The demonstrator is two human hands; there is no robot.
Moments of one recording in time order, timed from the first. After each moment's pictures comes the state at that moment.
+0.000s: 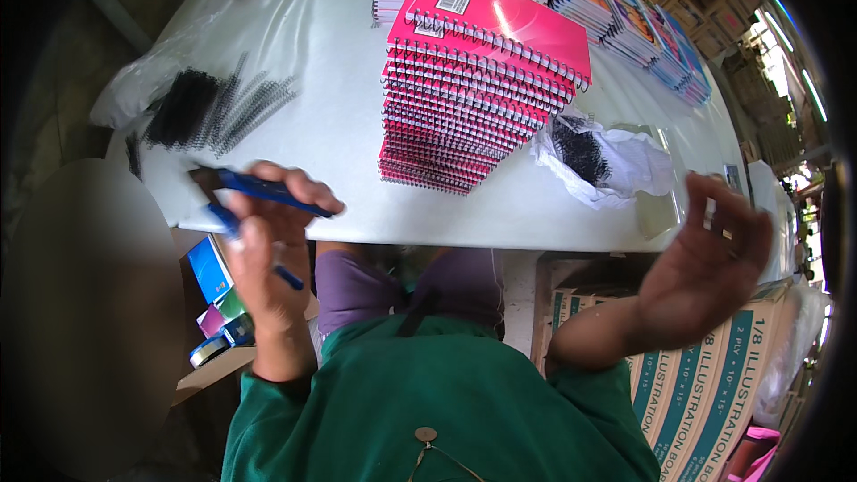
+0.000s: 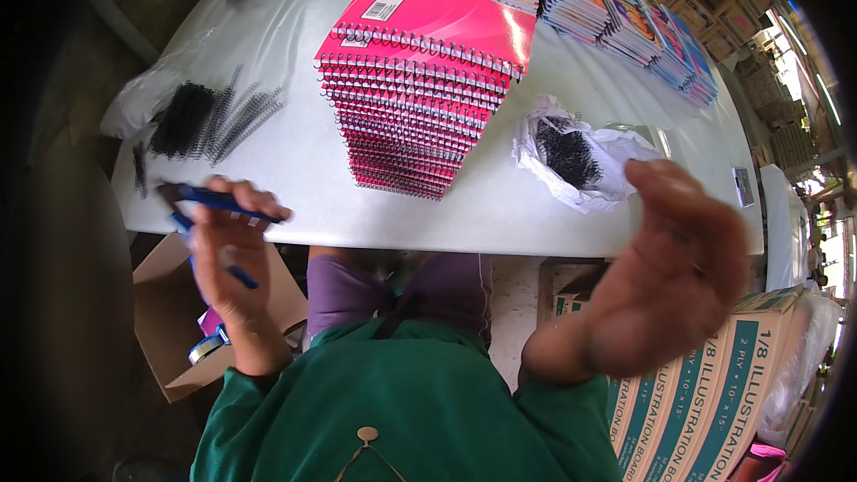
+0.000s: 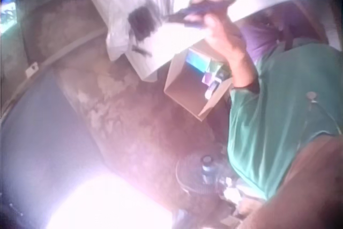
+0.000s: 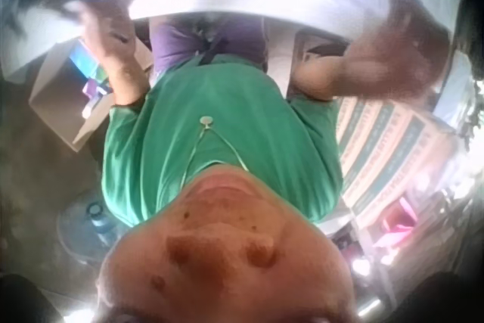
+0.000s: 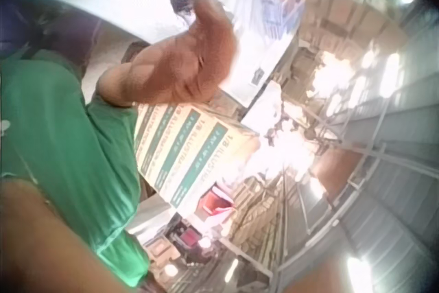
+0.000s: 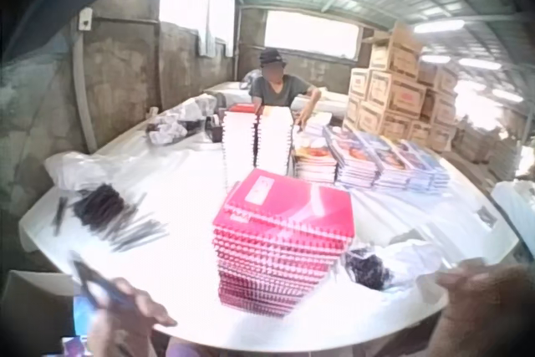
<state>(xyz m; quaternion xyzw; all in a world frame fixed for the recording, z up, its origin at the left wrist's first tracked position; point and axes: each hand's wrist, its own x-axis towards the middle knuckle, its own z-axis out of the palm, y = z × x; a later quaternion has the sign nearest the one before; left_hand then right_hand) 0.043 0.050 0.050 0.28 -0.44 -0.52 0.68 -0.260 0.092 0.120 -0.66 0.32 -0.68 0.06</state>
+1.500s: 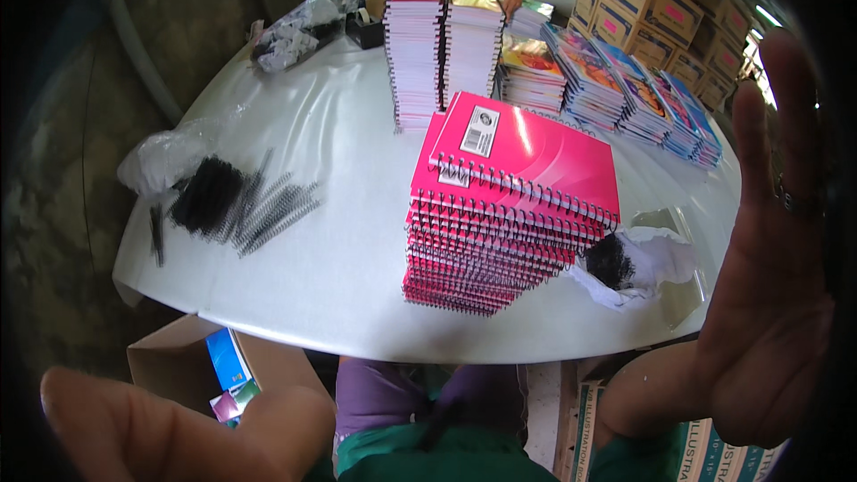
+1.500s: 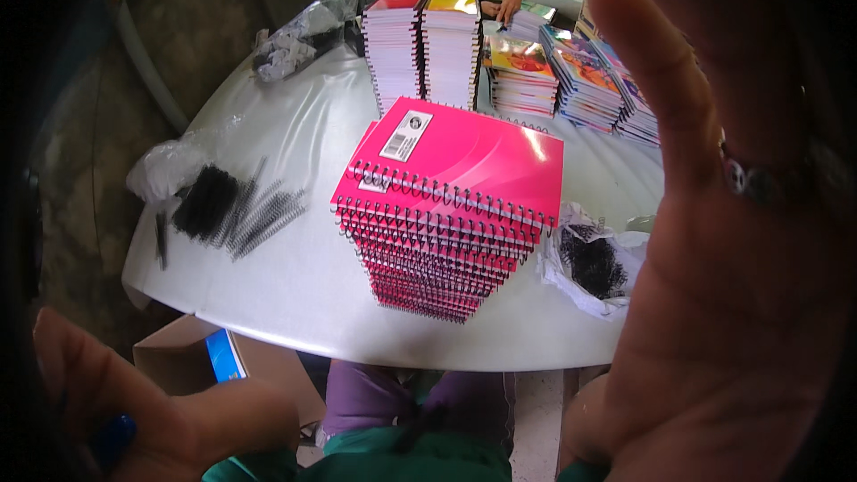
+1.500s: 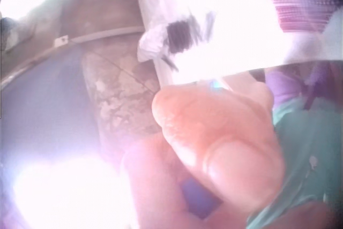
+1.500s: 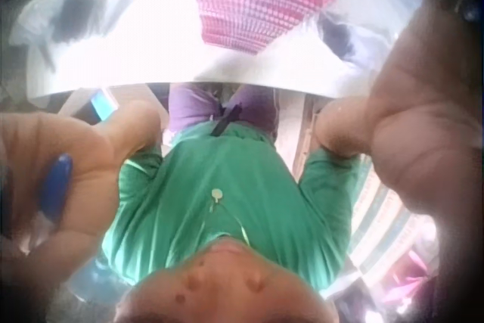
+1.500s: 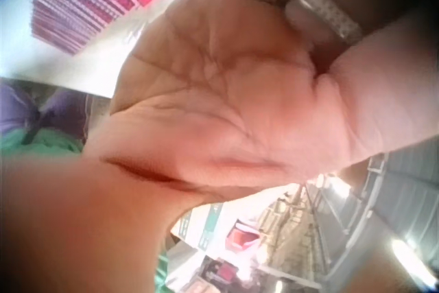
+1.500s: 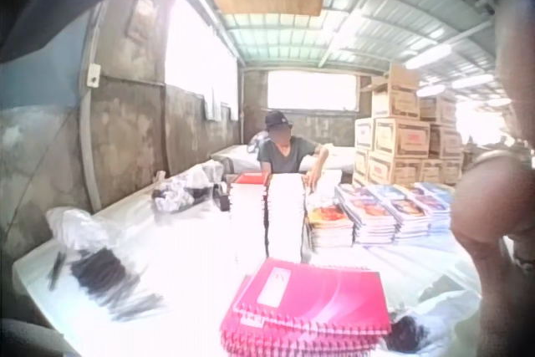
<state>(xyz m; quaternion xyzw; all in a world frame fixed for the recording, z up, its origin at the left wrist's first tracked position) 0.048 0.047 0.116 0.02 -0.56 -0.27 0.78 -0.255 0.049 0.159 -0.73 0.13 -0.65 0.14</state>
